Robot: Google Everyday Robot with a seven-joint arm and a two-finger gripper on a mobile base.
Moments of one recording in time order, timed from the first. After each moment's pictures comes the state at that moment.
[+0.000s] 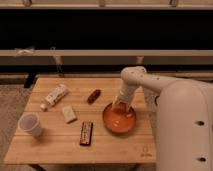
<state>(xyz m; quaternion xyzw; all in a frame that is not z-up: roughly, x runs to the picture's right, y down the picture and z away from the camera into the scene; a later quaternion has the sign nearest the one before) 0.098 0.110 0.889 -0.32 0.23 0.72 0.57</state>
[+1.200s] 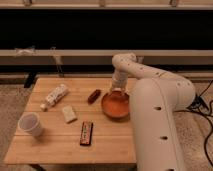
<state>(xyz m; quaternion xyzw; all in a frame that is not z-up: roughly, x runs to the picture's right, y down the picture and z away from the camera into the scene) 0.074 0.026 0.939 -0.29 0.21 0.69 0.63</state>
